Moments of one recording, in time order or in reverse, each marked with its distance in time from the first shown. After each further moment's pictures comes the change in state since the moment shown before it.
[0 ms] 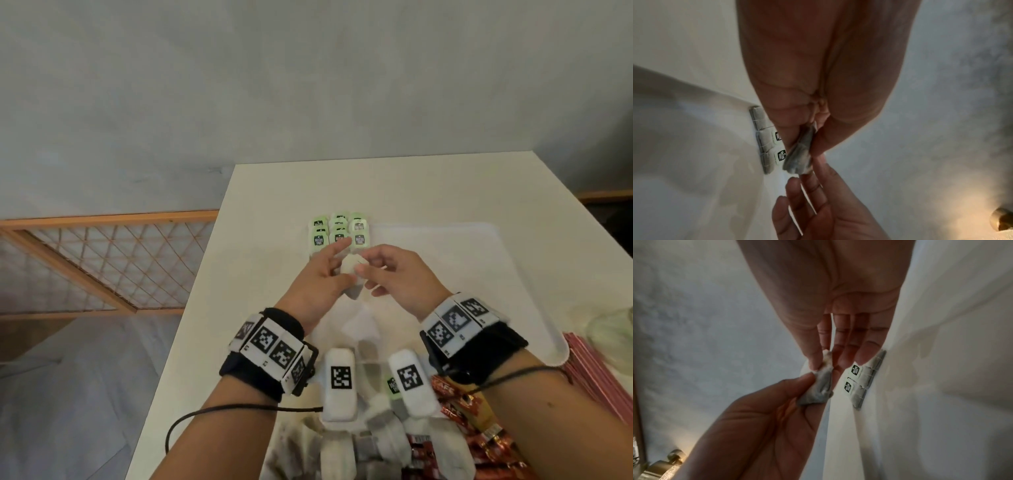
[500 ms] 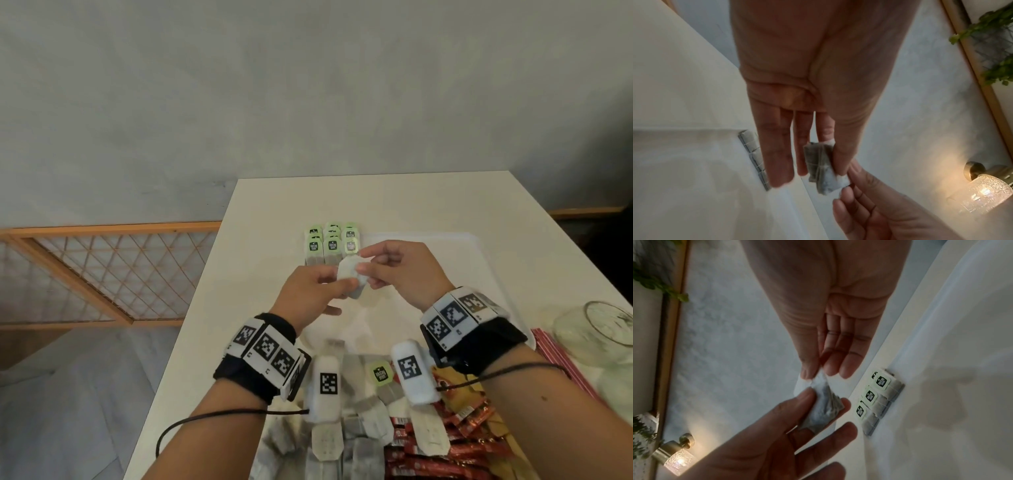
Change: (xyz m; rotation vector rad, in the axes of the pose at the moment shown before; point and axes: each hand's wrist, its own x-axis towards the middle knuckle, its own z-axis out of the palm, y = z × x) left_hand -0.036 0.010 0.004 0.197 0.048 0.032; right_hand -0.033 -0.032 -0.019 0.041 0.044 -0.088
